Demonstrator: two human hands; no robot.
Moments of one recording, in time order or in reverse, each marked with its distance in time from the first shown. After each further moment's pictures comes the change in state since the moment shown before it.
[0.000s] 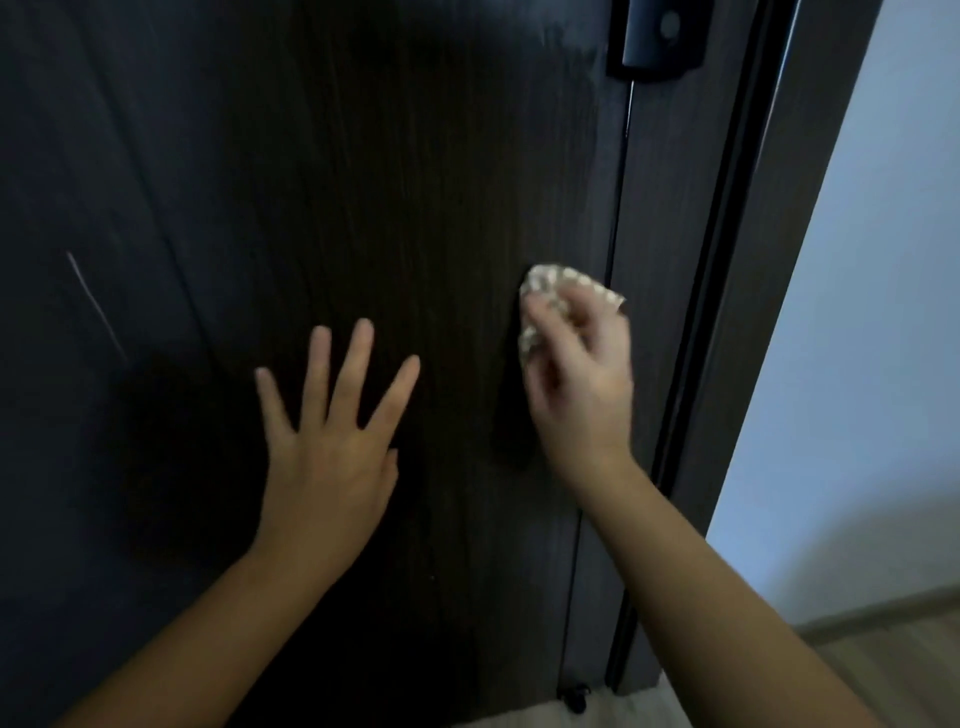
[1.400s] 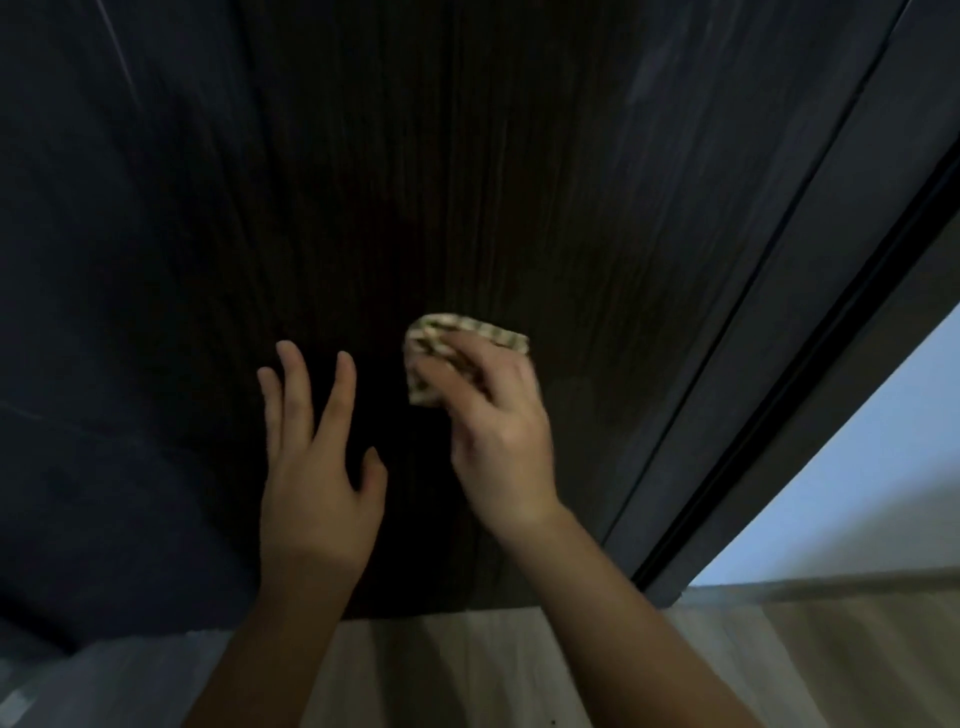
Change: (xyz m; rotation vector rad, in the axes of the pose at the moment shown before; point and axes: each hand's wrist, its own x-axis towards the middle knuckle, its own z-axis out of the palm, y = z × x) left_hand -0.130 -0.018 0.087 -0.545 -0.094 -0.570; right_hand -0.148 -0.068 0.085 0.180 -0.306 -0.086
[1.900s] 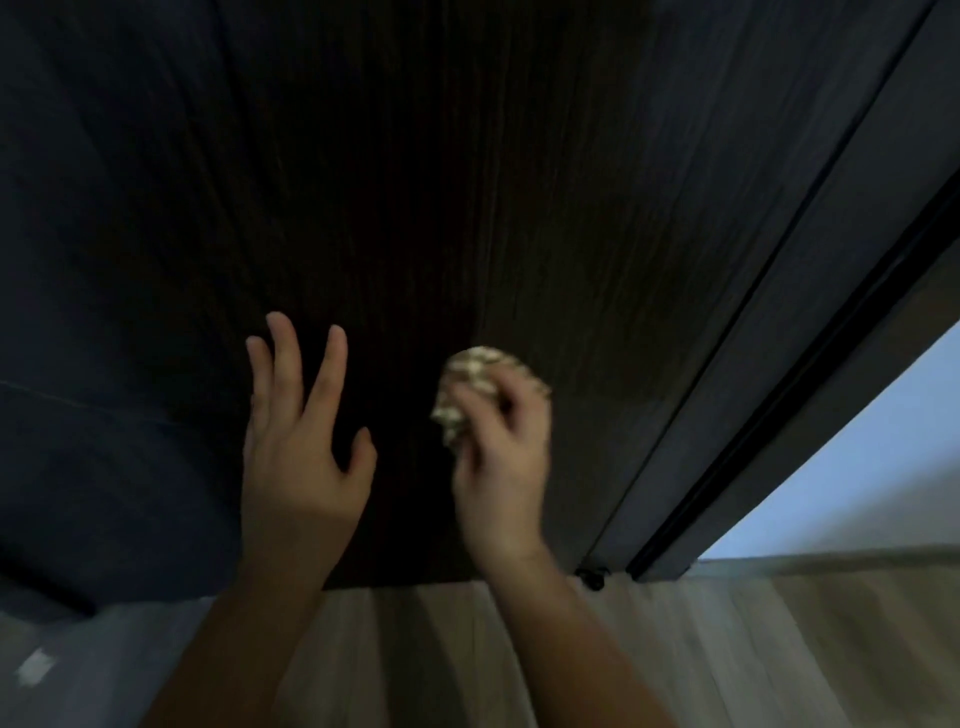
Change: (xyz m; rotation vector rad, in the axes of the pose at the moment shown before) left_hand -0.001 -0.020 0.004 0.033 -0.004 0.095; right_hand -0.058 -0.002 0.024 0.054 0.032 0.332
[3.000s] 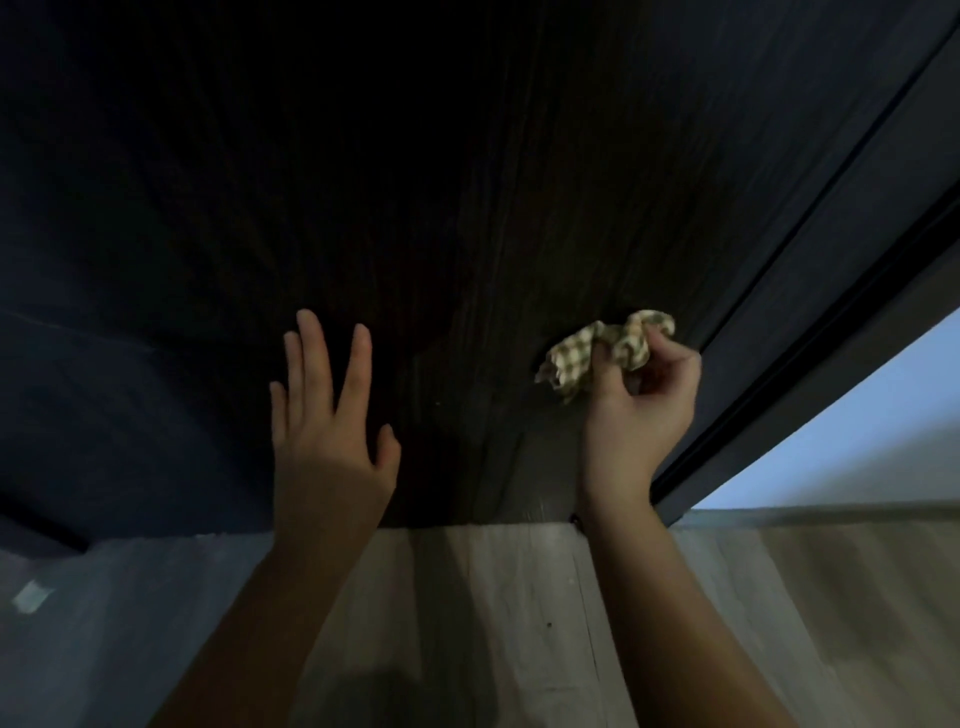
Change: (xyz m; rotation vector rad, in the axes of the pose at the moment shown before) left_hand -0.043 -0.011 0.034 0.099 -0.083 -0.056; right_hand 0.009 0.049 -0.040 0.326 0.397 0.592
